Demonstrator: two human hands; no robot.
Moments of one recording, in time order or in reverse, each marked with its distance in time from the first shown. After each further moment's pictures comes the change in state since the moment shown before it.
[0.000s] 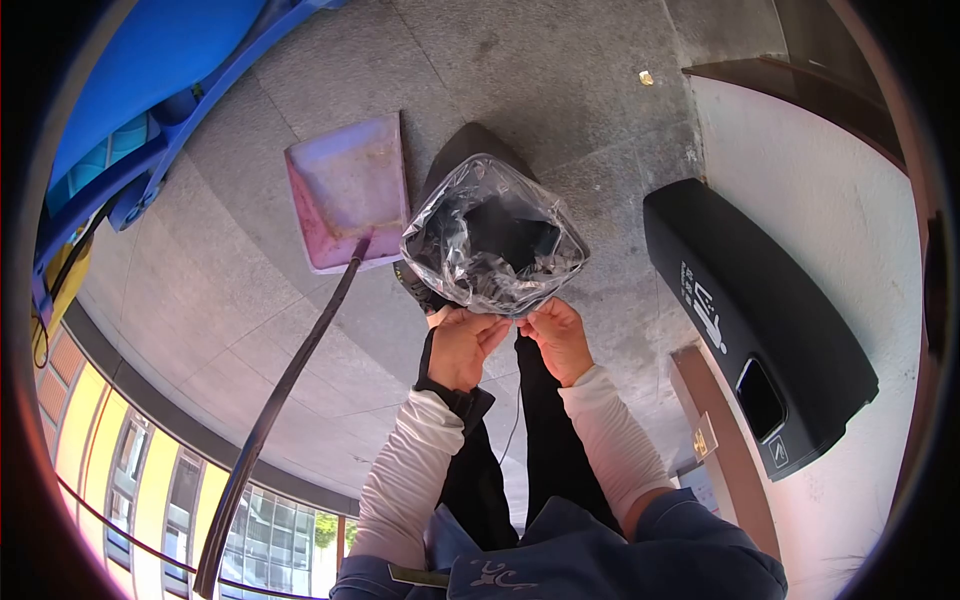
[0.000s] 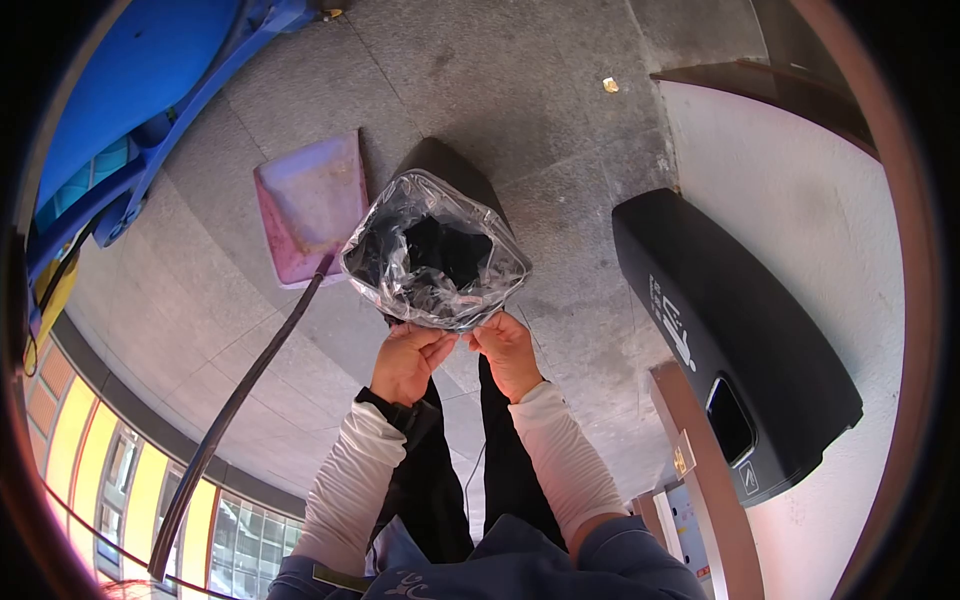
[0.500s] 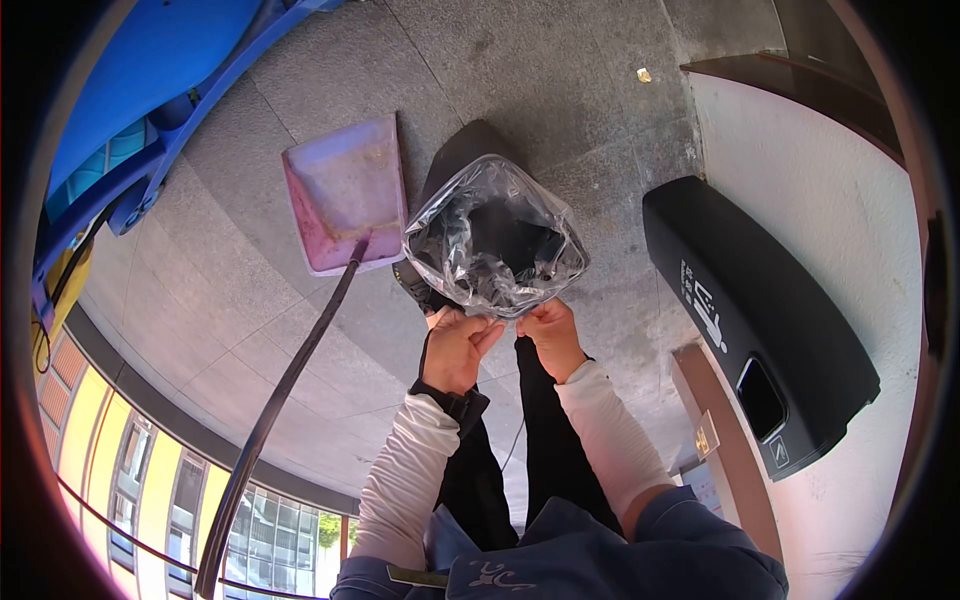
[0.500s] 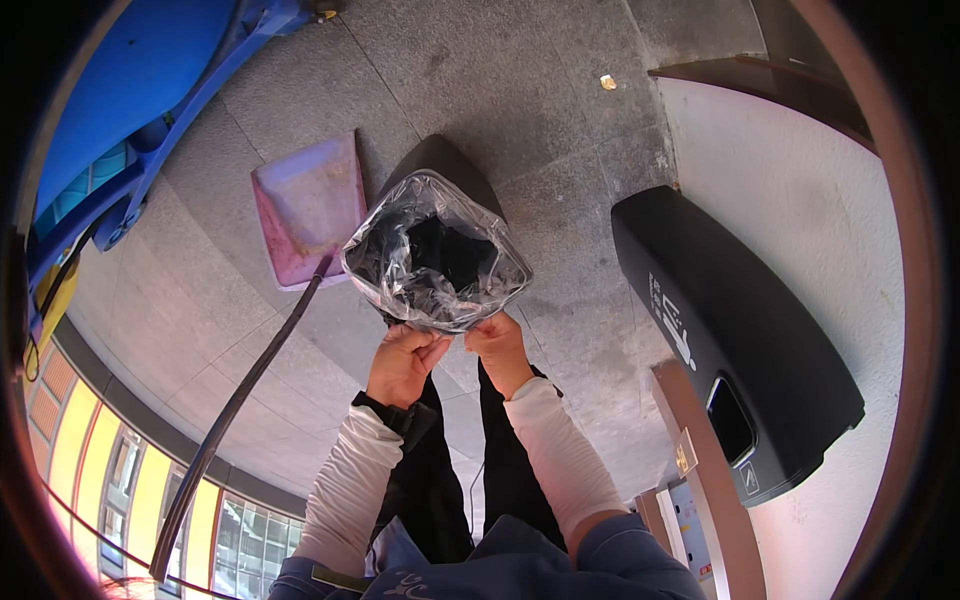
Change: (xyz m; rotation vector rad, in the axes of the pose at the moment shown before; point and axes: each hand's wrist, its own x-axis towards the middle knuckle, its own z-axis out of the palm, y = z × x) left_hand -0.001 -0.001 -0.005 -0.056 -0.005 0.061; right_hand 0.010 0.011 0.000 -0.169 0.072 -0.039
